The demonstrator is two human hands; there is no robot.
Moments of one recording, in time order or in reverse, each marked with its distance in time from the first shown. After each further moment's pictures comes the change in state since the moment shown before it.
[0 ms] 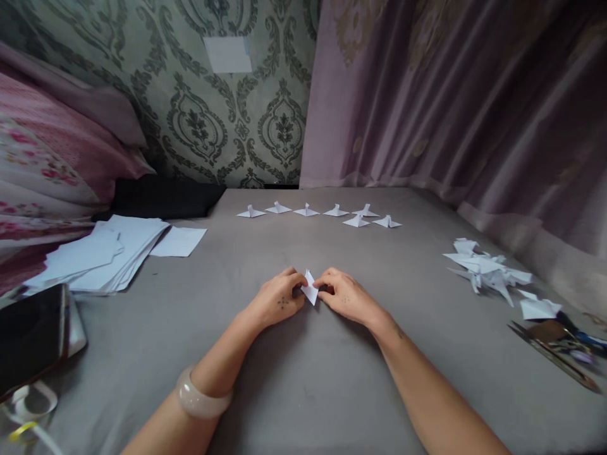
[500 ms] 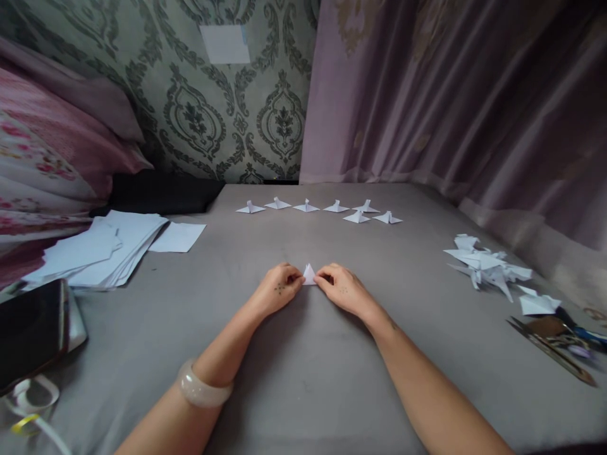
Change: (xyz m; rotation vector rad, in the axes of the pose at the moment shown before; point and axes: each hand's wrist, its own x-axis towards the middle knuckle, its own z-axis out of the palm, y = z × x) left_hand 0.009 0.003 -0.004 -0.100 0.041 -0.158; right_hand 0.007 0.000 0.006 -0.043 0.079 0.096
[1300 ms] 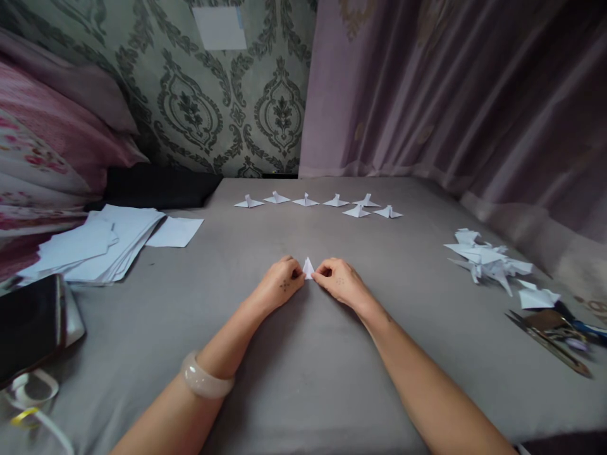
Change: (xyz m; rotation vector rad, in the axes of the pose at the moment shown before) left_hand 0.006 -0.009 0.012 0.063 0.031 0.063; right_hand 0.004 0.000 0.006 0.047 0.043 0.115
